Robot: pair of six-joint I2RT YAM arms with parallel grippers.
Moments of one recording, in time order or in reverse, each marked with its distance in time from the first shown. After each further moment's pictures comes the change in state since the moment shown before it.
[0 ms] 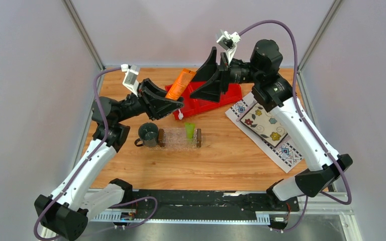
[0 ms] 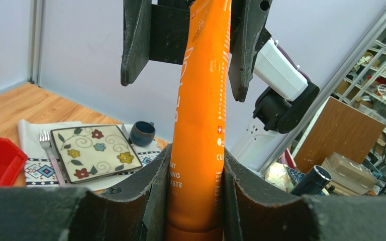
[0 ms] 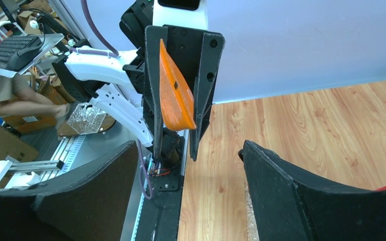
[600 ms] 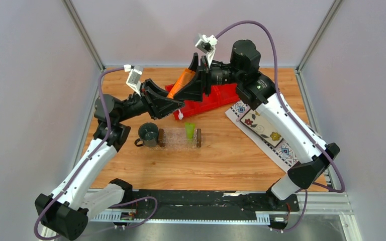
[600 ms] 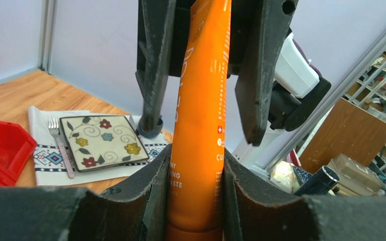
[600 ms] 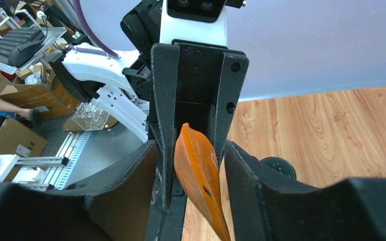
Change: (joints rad) left arm 0.000 0.008 0.000 -0.075 -0.016 0.053; right arm 0.113 0.109 0.090 -0.037 0.061 -0.032
